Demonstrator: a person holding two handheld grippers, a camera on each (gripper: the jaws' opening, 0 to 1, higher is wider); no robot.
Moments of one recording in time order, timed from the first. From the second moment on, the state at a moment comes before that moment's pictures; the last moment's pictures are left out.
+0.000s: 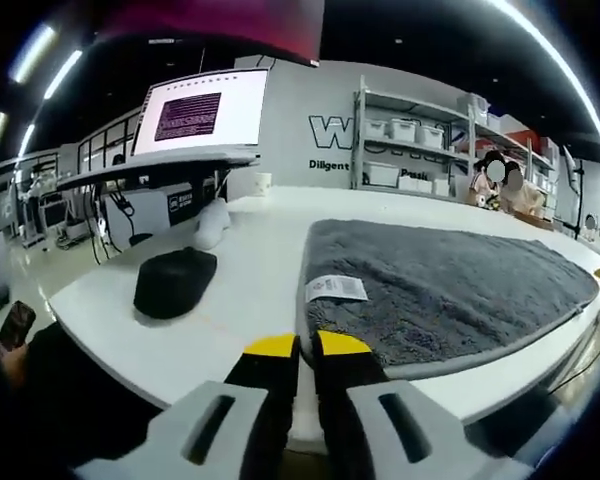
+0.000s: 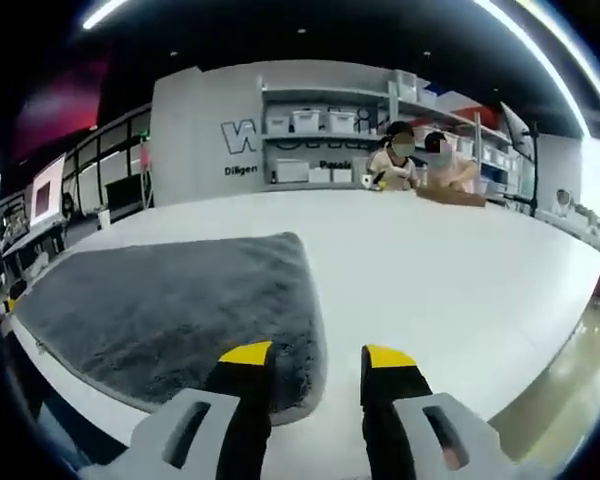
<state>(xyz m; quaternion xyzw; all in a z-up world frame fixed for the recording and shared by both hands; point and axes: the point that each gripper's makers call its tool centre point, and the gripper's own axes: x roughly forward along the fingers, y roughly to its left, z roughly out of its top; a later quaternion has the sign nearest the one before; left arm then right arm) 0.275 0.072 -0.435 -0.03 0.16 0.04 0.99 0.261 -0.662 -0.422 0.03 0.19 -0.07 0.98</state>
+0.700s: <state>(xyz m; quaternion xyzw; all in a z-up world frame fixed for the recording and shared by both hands) 0.276 0.072 -0.434 -0.02 0.16 0.04 0.99 0.257 -0.670 -0.430 0.05 0.19 -0.08 0.98</state>
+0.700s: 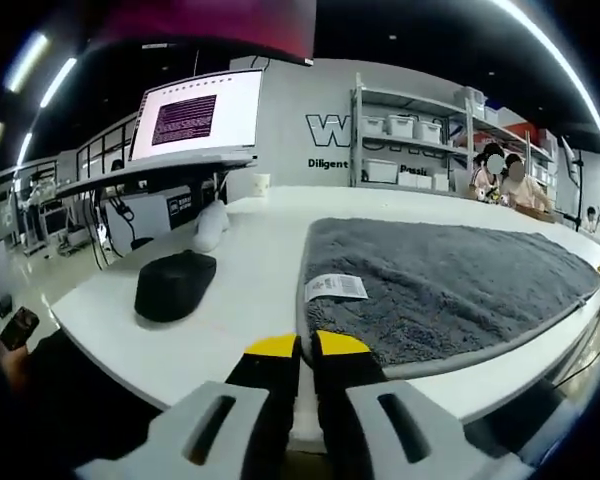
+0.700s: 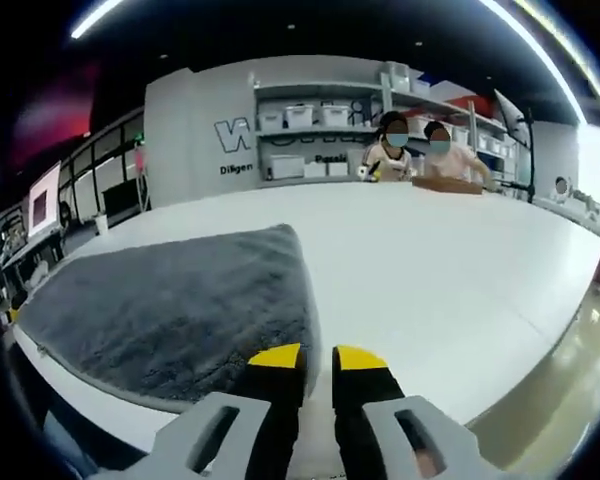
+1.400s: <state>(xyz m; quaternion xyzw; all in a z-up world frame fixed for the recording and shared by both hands) 0.276 0.071 -0.434 0.01 0.16 0.04 0.99 0.260 -0.659 -0.441 0.00 0.23 -0.05 0.97</state>
